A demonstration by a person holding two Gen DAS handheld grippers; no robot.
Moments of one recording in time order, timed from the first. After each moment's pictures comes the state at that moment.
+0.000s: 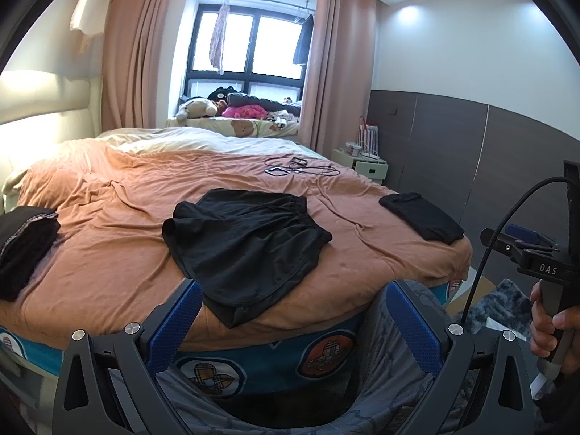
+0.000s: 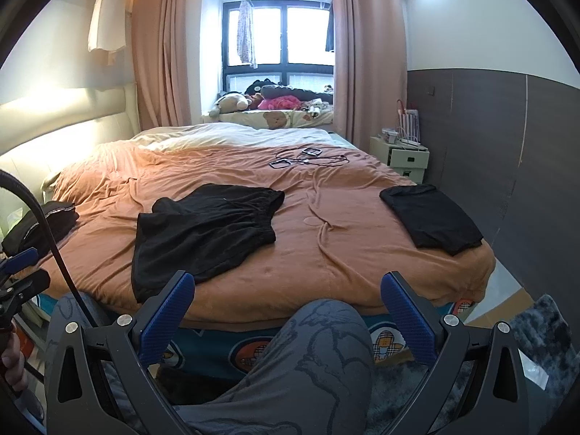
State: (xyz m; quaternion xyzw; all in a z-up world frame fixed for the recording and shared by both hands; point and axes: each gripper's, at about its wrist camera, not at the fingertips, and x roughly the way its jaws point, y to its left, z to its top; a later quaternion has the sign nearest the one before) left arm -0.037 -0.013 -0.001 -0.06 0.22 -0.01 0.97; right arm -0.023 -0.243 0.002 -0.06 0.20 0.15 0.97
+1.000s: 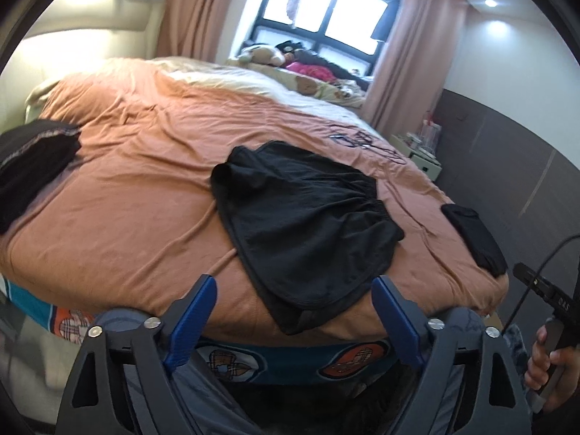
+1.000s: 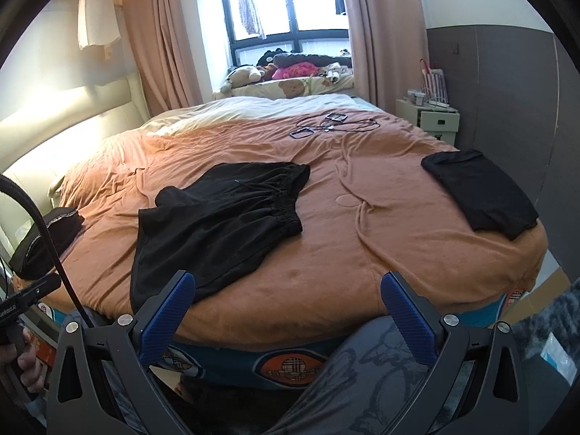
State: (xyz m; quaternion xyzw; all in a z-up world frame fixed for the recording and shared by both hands) left arm 0.040 0.092 -0.056 -0.19 0.30 0.08 0.93; right arm 0.087 -0.218 -0.016 -0.01 0.27 0.20 0.94
